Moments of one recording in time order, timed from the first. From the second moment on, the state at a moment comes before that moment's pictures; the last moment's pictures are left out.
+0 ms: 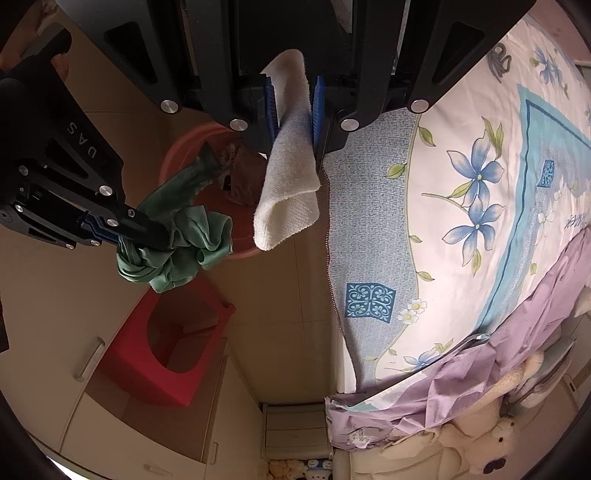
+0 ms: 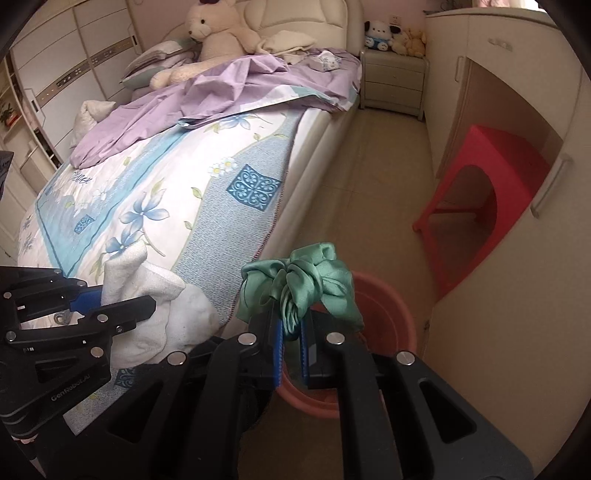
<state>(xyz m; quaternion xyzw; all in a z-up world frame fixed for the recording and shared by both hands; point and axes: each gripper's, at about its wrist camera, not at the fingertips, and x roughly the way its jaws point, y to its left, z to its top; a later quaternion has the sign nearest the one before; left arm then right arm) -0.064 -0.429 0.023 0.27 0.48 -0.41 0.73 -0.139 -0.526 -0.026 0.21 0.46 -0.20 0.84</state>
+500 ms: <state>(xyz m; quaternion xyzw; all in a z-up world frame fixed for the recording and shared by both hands) -0.089 -0.483 0.008 0.31 0.47 -0.45 0.69 -0.174 -0.555 -0.042 0.24 0.46 -0.24 0.82</state>
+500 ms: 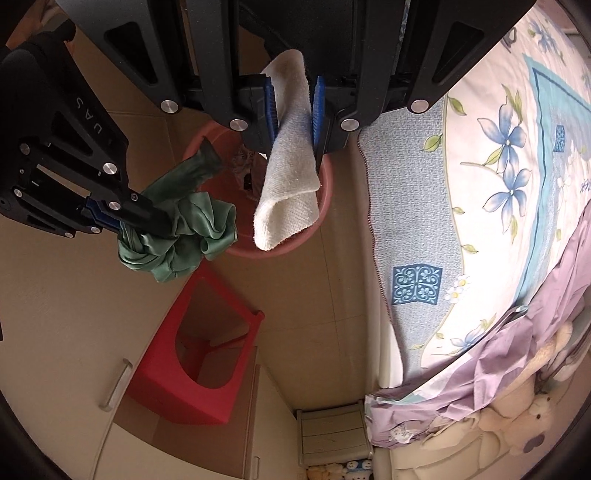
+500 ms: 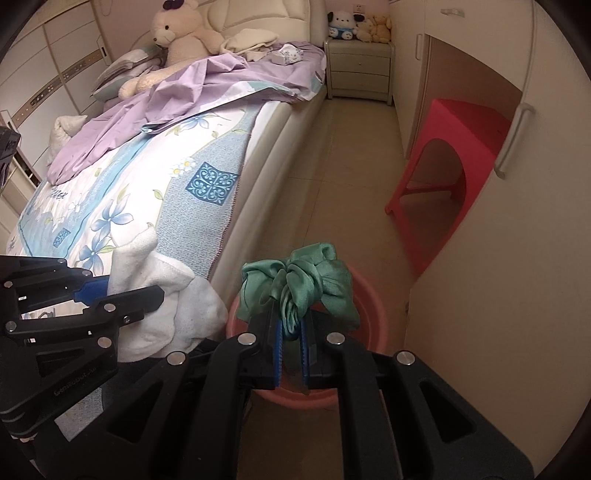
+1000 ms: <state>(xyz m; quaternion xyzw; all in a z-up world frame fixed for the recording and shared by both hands) -0.092 -0.513 -0.019 0.35 0.46 -0.44 0.68 -0.186 -0.573 -0.062 0.25 0.47 -0.26 0.80</state>
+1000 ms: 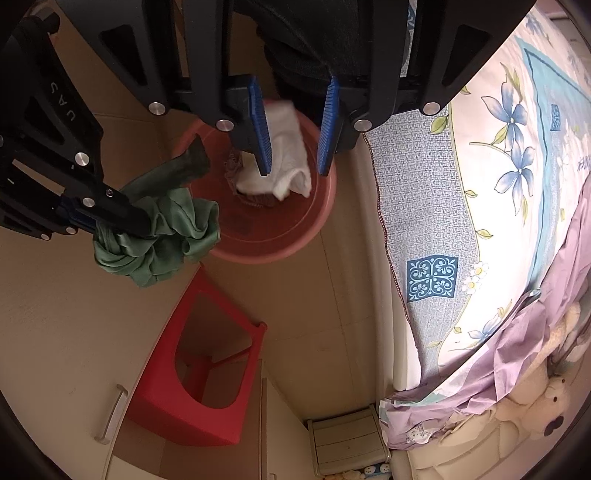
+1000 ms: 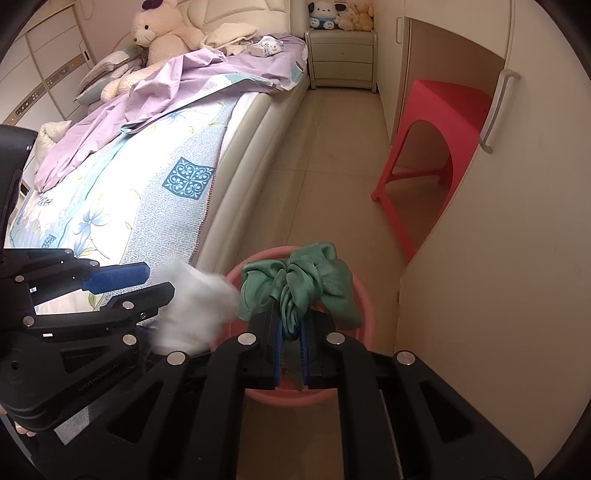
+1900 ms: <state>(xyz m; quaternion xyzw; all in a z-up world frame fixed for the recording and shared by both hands) -0.068 -0.498 -0.023 0.34 0.46 -0.42 0.71 -0.159 -0.561 -0.084 0.20 0.51 -0.27 0.79</state>
